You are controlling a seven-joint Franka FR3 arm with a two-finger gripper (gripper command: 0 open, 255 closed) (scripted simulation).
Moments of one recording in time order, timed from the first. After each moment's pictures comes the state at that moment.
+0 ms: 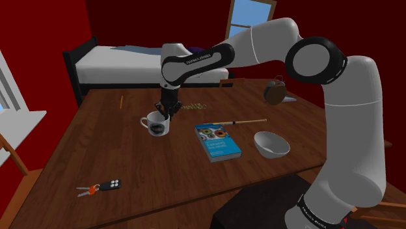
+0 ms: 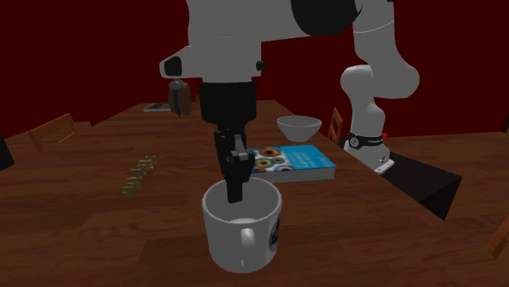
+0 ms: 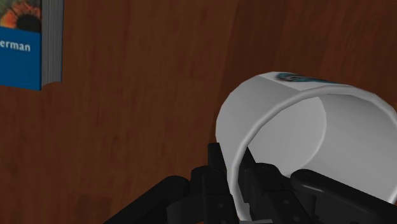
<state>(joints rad) 0.12 0.48 0.23 -1.58 -0.08 2.07 0.50</state>
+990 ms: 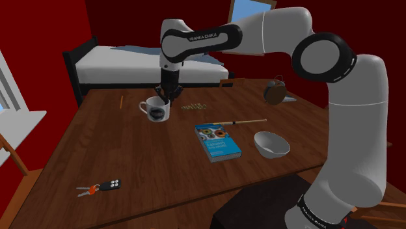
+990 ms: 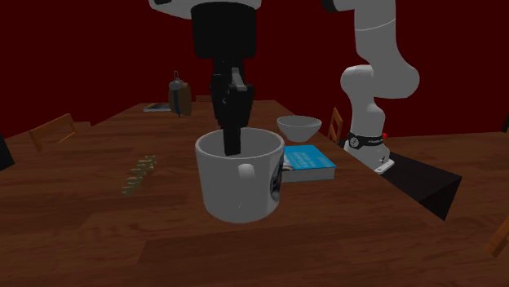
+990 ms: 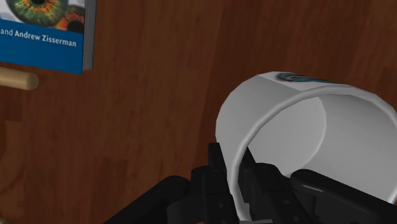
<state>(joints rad) 0.12 0.43 0.24 -1.45 -0.07 1.89 0.50</state>
